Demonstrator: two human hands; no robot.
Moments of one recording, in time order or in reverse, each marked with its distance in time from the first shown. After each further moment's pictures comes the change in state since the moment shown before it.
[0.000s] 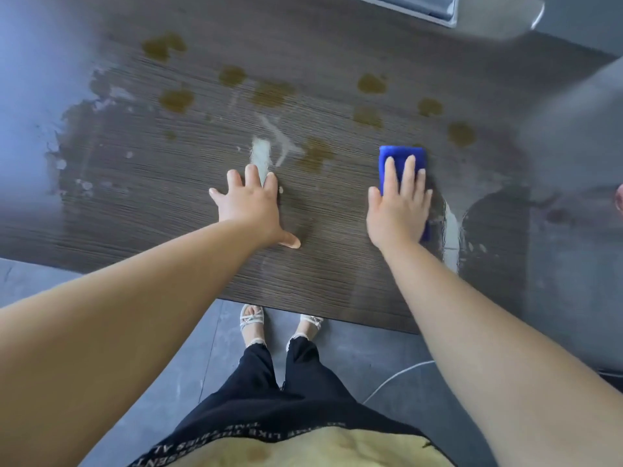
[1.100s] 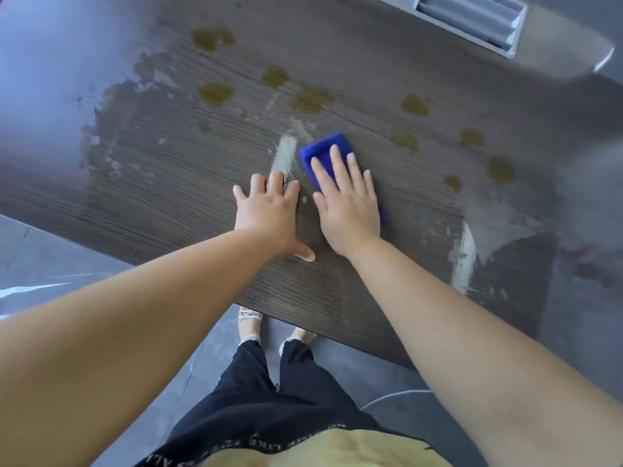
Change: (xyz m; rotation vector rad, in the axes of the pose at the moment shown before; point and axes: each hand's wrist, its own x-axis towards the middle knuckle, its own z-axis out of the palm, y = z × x) left_hand 0.000 -0.006 0.006 -0.066 0.066 0.012; right_hand 0.009 -0.081 0.010 -0.080 -0.095 -0.610
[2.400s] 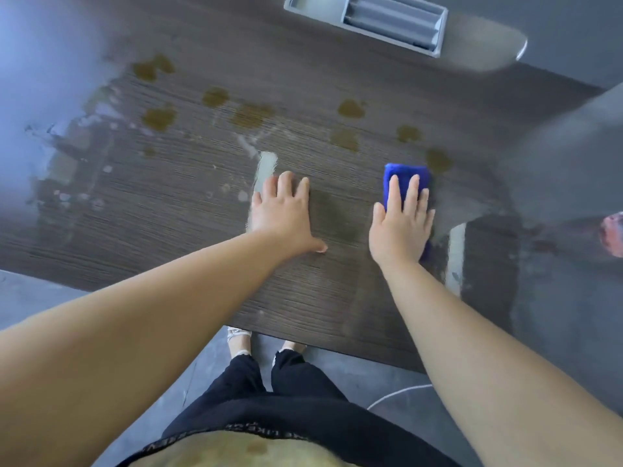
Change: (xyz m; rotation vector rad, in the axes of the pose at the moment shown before) left_hand 0.012 0.079 -0.011 -0.073 0.060 0.061; right_hand -0.057 0.110 -0.007 0.110 0.100 0.610
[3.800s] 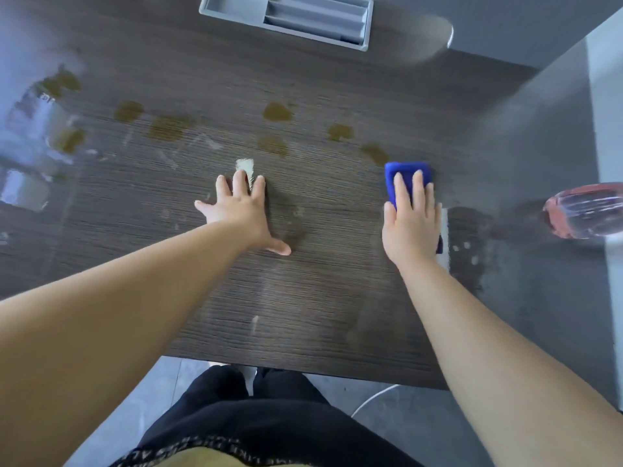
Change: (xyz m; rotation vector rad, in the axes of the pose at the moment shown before) left_hand 0.036 0.058 -0.003 0.138 -0.202 -0.127; right_hand 0.038 0.115 -0.025 0.022 0.040 0.008
